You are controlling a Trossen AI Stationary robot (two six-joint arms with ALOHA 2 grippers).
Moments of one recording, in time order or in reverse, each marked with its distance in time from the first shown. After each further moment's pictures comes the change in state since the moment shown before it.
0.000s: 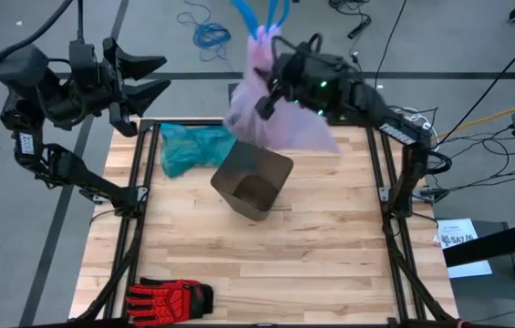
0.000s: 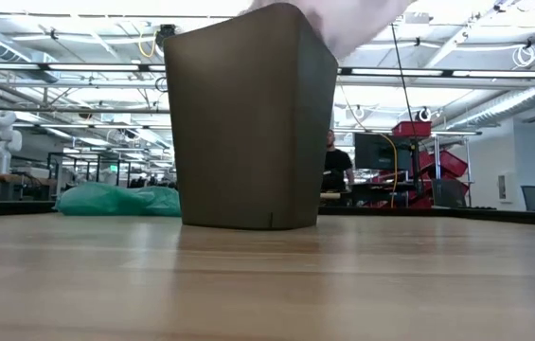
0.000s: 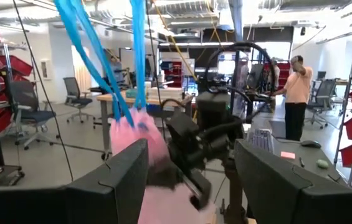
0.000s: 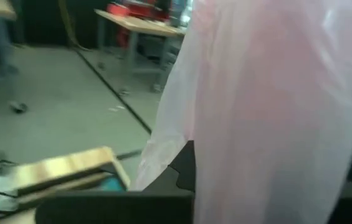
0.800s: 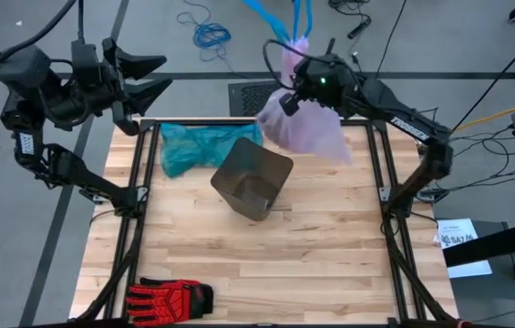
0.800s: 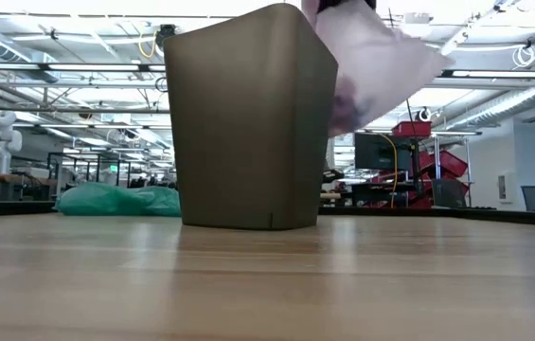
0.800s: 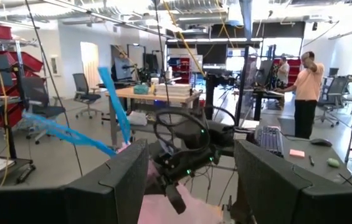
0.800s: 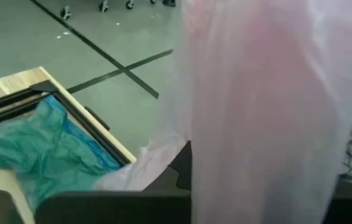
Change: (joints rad) left arm 0.000 0.000 0.000 -0.016 -0.038 -0.001; right arm -0.185 -0.207 -0.424 -0.145 0.049 0.197
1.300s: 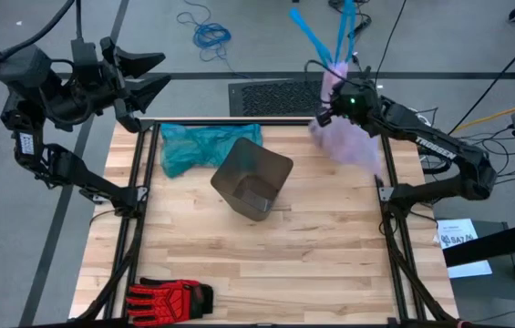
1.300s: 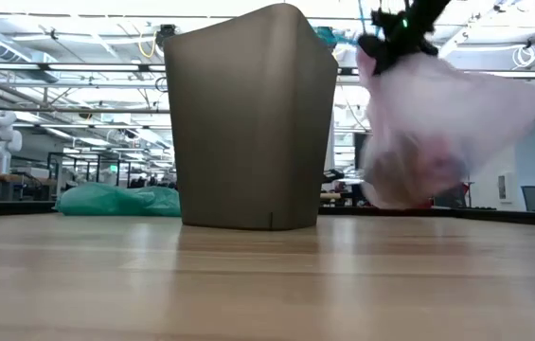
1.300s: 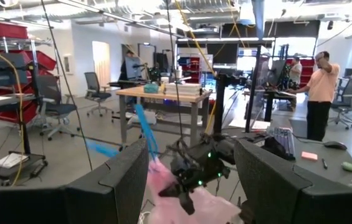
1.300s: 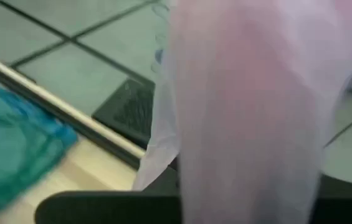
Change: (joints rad) left arm 0.000 0.001 0.000 -0.001 -0.049 0.000; right arm -0.191 -0.396 -0.719 0.233 0.003 0.054
